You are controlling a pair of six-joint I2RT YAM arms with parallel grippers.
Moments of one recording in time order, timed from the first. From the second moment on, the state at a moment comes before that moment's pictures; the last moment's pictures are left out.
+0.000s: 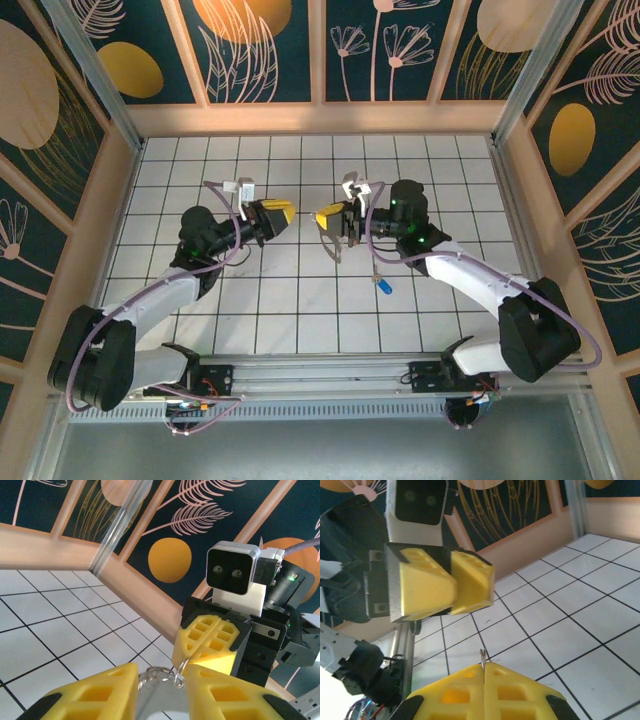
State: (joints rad) left arm -0.39 1.26 0.57 0.80 0.75 -0.68; right arm 0.56 1.36 0.81 0.41 -0.84 0.27
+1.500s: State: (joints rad) left arm -0.50 1.37 0.62 0.83 0.83 -0.63; right arm 0.52 1.38 0.82 0.43 -0.92 0.30
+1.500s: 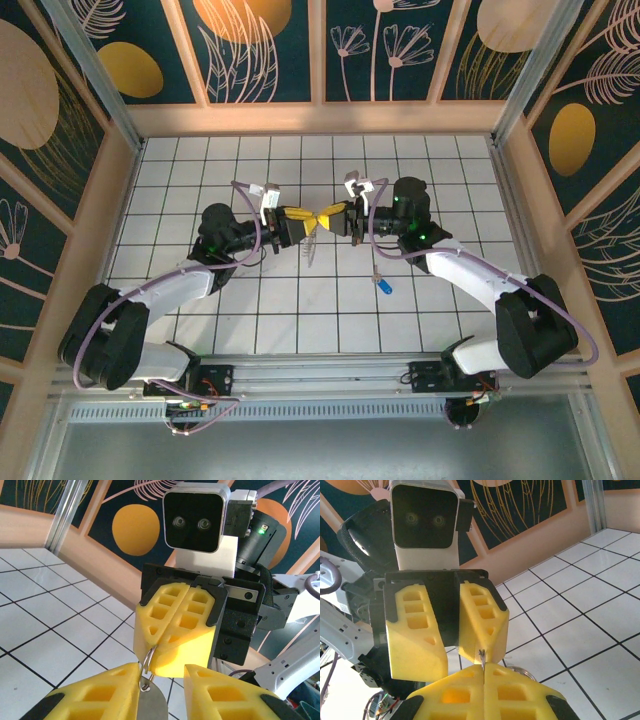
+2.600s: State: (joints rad) left arm -0.52 1.37 0.65 0.72 0.82 -0.48; right arm 0.41 1.23 0.77 0.44 -0.82 0.38
